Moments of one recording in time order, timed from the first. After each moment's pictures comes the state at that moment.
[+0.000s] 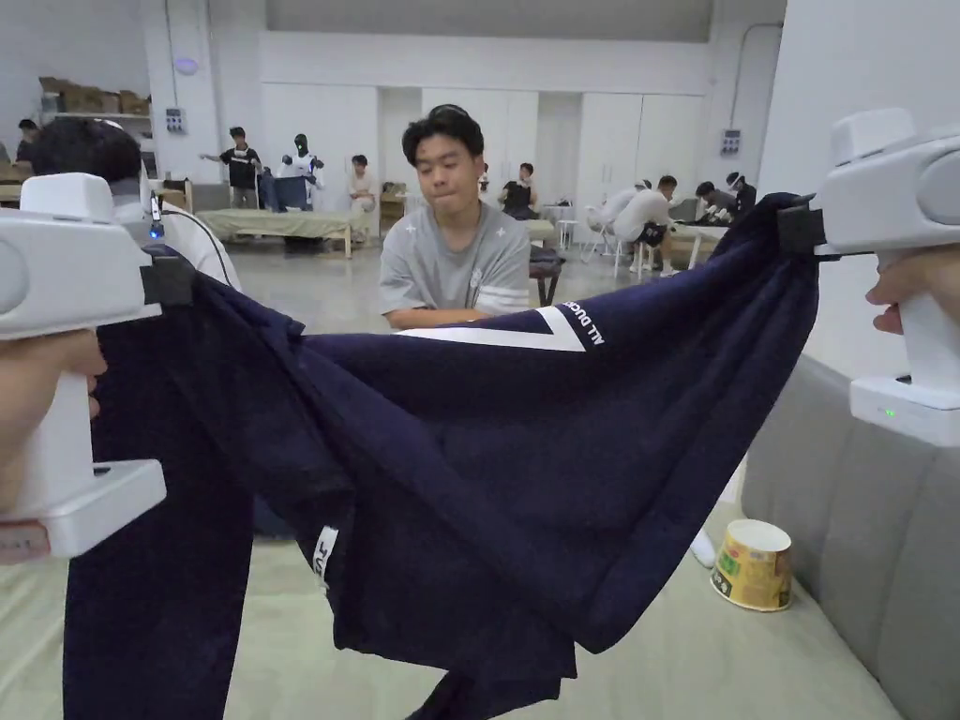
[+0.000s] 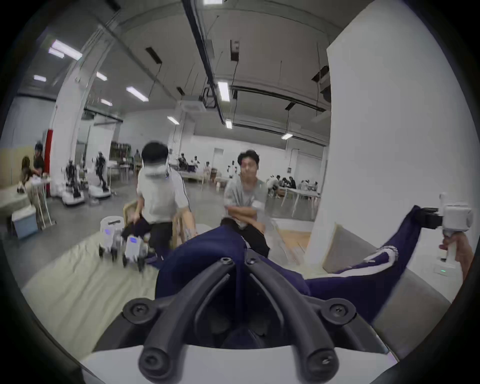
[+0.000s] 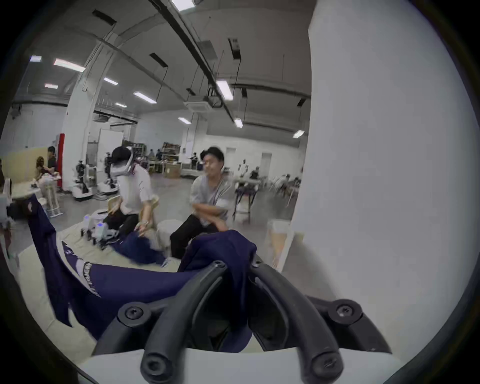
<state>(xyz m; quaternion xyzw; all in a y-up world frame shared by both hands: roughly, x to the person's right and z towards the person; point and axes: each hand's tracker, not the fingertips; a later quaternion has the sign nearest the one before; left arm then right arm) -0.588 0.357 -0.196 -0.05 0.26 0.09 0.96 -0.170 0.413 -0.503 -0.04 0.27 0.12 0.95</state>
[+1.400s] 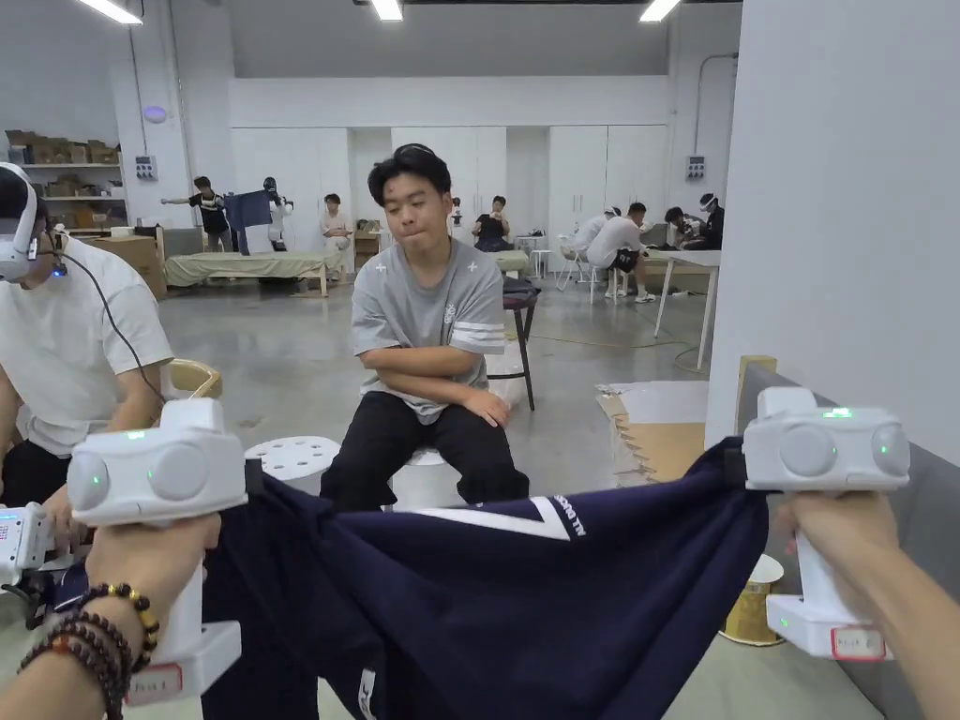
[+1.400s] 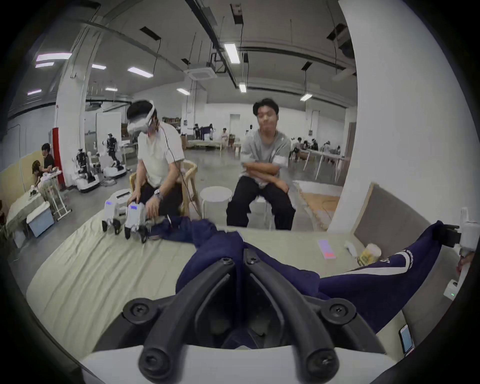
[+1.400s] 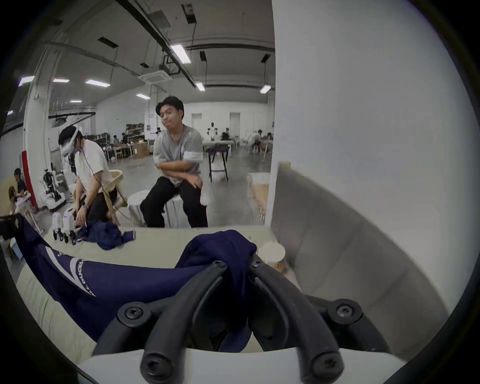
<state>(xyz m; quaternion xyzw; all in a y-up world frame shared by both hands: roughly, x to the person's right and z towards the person) -0.607 0.189 -0.322 -0.19 0.30 0.11 0.93 -0.193 0.182 -0.603 -0.22 0.19 0.06 0.95</state>
